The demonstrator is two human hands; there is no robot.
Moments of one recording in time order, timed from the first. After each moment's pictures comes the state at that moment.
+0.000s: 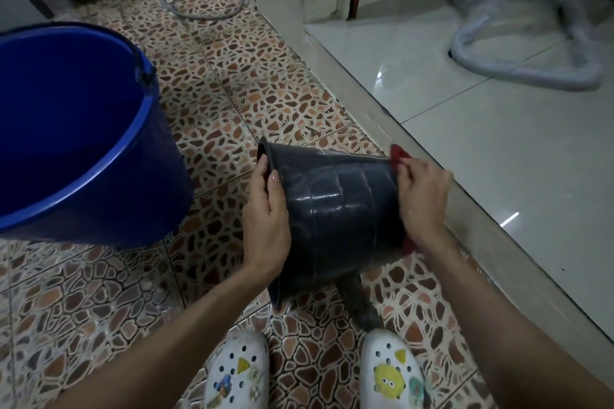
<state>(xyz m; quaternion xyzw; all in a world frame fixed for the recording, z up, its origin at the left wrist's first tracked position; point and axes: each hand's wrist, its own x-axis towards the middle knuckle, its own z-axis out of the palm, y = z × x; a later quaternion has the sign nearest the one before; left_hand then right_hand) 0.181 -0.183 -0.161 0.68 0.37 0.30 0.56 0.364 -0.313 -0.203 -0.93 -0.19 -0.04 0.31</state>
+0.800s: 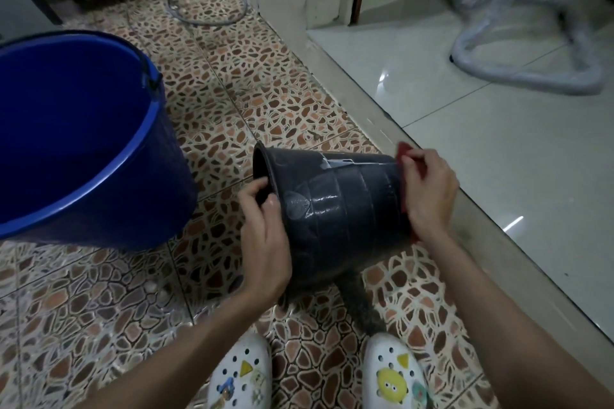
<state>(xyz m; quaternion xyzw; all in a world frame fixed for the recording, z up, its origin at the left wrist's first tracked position) 0.163 -0.202 -0.149 0.69 0.38 0.30 0.53 0.359 -0.309 -0.177 -0.90 -0.13 -0.03 0.42</state>
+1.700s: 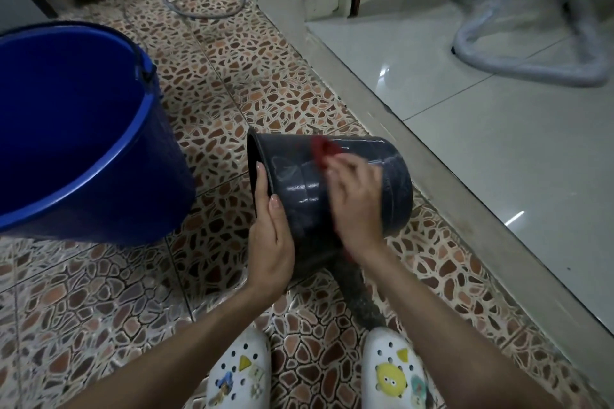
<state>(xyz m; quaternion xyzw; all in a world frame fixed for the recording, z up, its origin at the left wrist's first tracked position) 0.163 -0.205 -0.177 0.74 0.34 0.25 0.53 0.285 -0.262 -0.197 -0.85 -0.34 -0.07 0.41</state>
